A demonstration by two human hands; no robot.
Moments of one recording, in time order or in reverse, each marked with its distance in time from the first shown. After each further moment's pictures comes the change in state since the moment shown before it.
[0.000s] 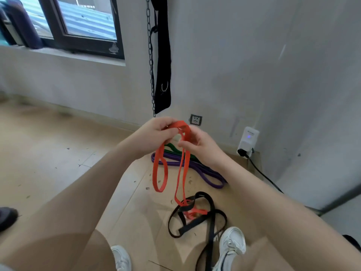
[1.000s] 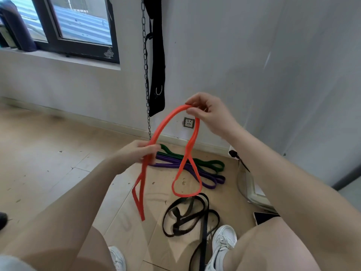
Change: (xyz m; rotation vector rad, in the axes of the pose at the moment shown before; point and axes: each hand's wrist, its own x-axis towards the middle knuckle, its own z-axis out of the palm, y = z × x) left_hand -0.021 -0.056 -0.007 -0.123 -0.127 -0.248; right_hand 0.010 -0.062 -0.052 -0.214 0.169 -0.161
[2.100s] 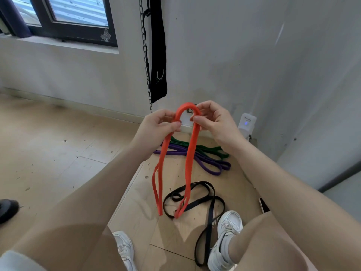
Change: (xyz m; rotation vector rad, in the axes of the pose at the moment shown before) left_hand 0.014 0.032 0.044 -0.153 0.331 0.253; right_hand -0.039 0.038 0.030 0.333 0.062 0.225
